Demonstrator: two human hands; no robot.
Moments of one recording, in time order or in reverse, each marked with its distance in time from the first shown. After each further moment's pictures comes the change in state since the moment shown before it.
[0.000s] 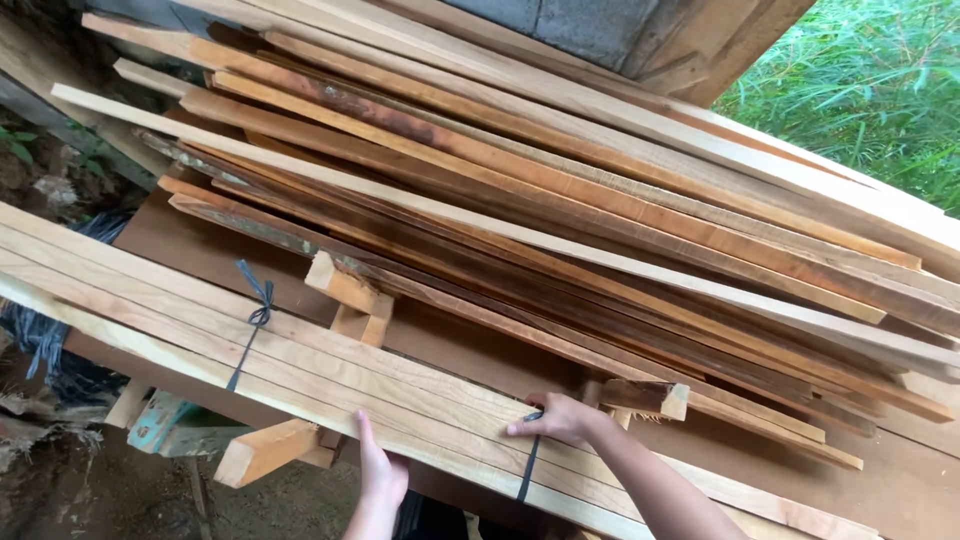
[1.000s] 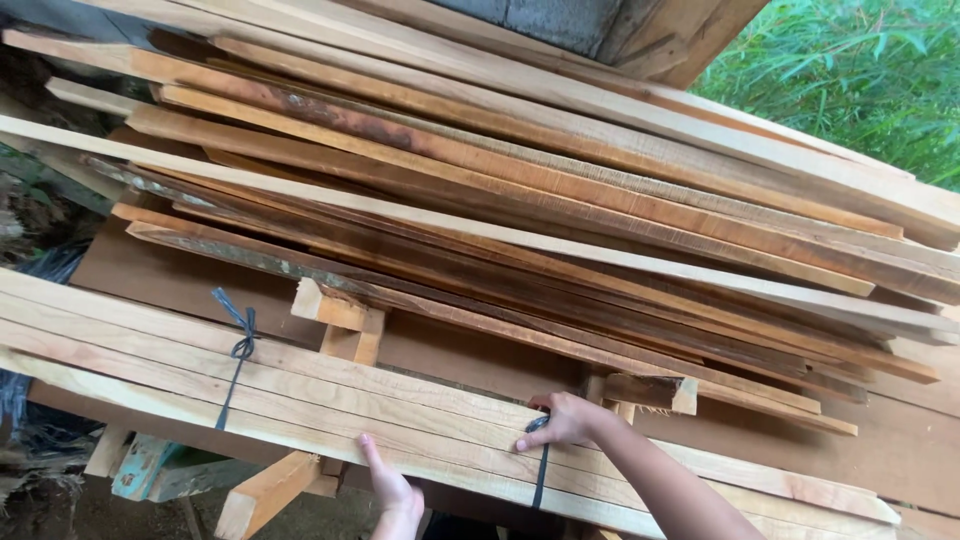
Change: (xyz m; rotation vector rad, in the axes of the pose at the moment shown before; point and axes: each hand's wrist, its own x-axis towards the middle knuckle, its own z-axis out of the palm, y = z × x) left_hand 0.005 0.001 0.015 0.195 0.144 -0.024; right_hand -0.005 -0.013 -0.004 -0.058 0.030 0.016
